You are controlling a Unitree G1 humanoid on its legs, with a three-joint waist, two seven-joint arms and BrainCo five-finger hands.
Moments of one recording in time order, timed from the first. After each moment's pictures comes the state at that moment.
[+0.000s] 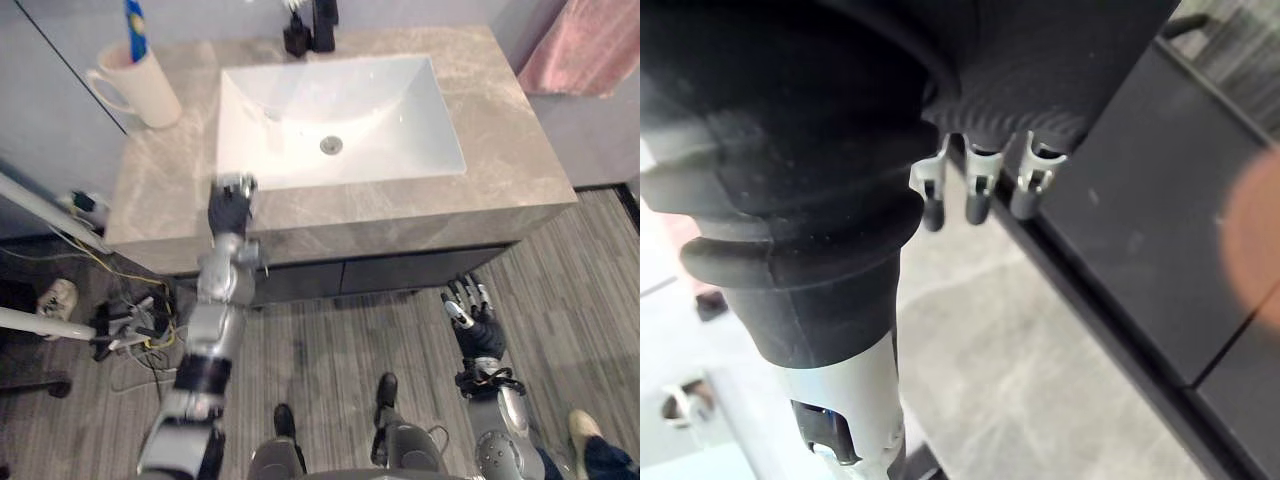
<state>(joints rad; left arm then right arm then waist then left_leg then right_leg) -0.01 0.10 0.05 -0.07 -0.51 -0.16 0.13 0.26 -0.03 -0.13 -0.03 0.70 -0.15 0.04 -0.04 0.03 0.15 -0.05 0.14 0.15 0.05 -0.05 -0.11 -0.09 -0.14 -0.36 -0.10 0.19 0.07</state>
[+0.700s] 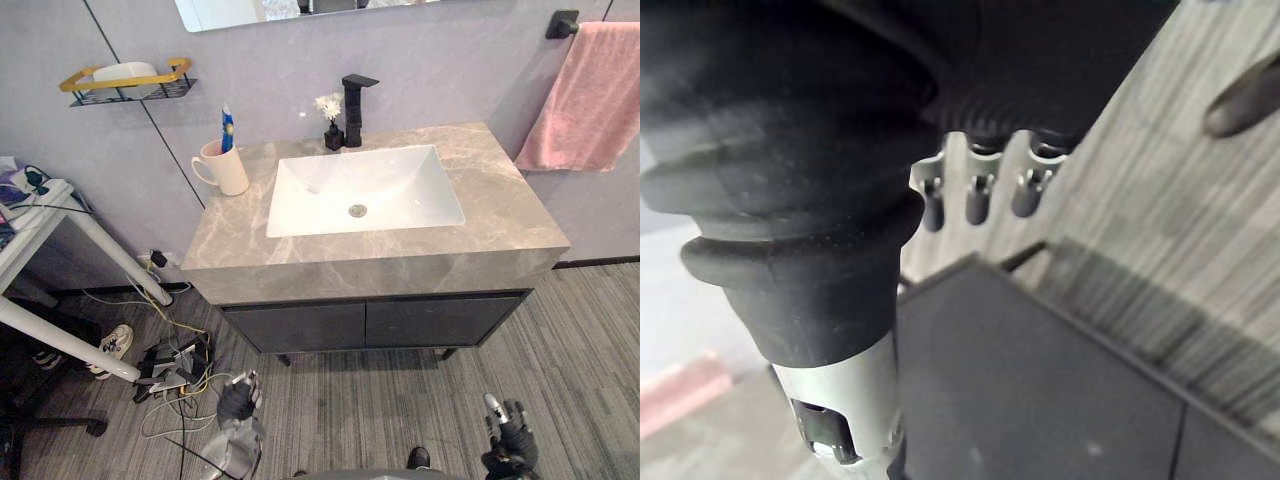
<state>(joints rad) 0.30 -0.03 0.07 0.61 -0.56 -0.11 -0.04 0.38 0.05 -0.35 0.53 0.65 -0.14 -0.02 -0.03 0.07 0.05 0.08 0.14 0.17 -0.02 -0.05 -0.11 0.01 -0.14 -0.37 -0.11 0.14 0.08</state>
